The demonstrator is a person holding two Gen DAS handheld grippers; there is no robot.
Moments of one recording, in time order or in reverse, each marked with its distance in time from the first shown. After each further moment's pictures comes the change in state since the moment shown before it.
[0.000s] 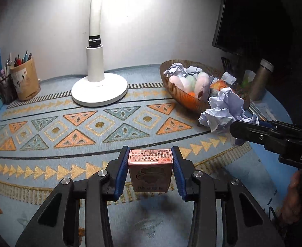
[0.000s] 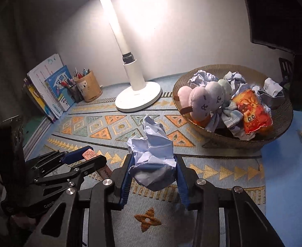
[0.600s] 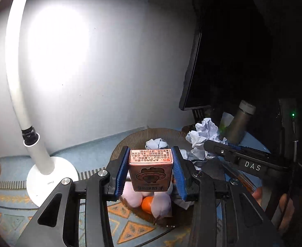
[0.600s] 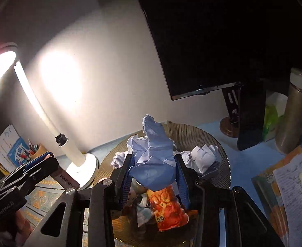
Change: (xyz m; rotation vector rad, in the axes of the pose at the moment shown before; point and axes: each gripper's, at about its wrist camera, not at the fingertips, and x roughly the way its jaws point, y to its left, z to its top) left arm 0.061 -0.067 0.167 0.105 -0.171 -0.209; right arm -0.011 -0.132 0.108 0.251 -0.207 -0.226
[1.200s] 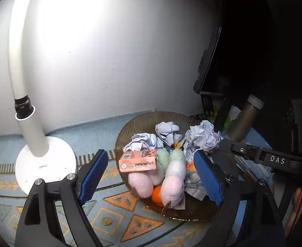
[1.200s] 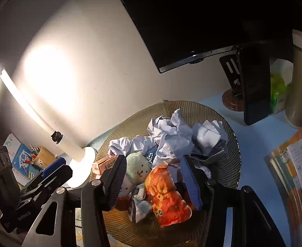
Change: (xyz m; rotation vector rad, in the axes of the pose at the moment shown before) left arm 0.000 0.043 -0.040 -0.091 0.054 -0.004; right arm 0.017 -0.009 -0.016 0.086 0.100 0.046
